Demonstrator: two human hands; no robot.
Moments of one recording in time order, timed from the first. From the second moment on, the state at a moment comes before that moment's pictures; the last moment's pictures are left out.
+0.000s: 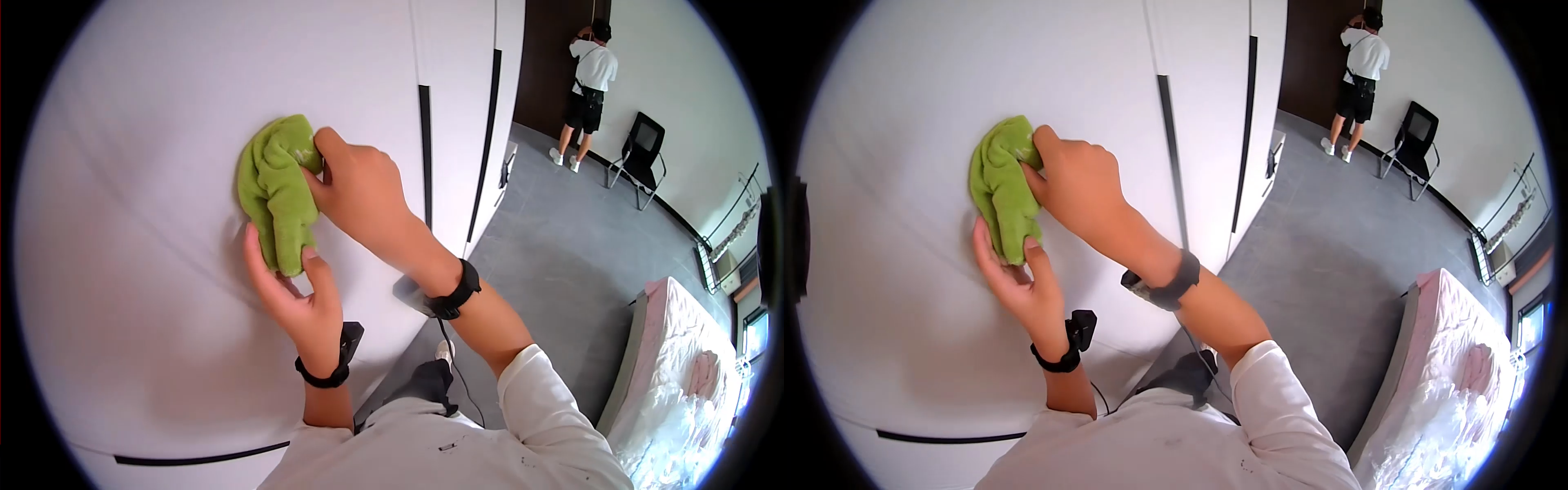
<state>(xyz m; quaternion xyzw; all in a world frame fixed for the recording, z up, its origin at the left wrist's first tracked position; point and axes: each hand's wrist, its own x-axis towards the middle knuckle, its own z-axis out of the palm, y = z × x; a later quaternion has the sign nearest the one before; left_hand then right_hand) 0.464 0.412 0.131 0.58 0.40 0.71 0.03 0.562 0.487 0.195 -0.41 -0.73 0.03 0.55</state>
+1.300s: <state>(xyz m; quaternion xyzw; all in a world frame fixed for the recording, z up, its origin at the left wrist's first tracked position) 0.817 0.765 0.130 0.70 0.28 0.65 -0.13 0.903 0.827 0.173 -0.33 -0.64 0.13 0.68</state>
